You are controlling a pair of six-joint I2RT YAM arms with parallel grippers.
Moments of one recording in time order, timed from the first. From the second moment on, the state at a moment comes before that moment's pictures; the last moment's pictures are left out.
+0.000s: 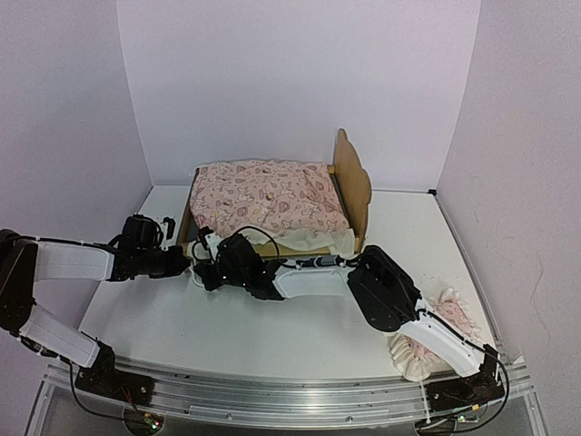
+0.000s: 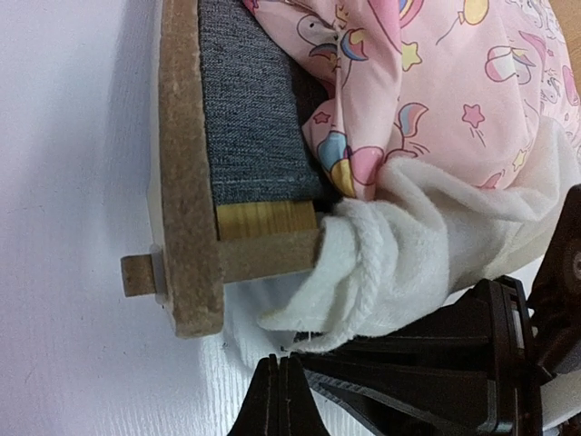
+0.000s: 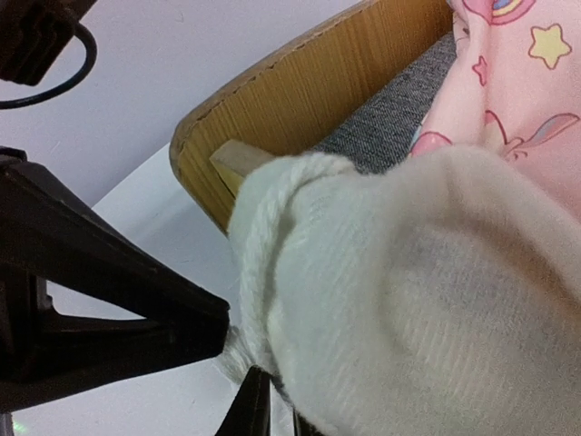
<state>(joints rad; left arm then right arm) -0.33 1.36 0.57 0.06 0.18 -0.43 1.08 2.72 2.18 0.18 -0.02 0.38</state>
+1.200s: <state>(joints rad) -0.29 1.39 0.56 0.18 0.35 -0.34 1.08 2.65 2.03 0.27 -0.10 0.37</state>
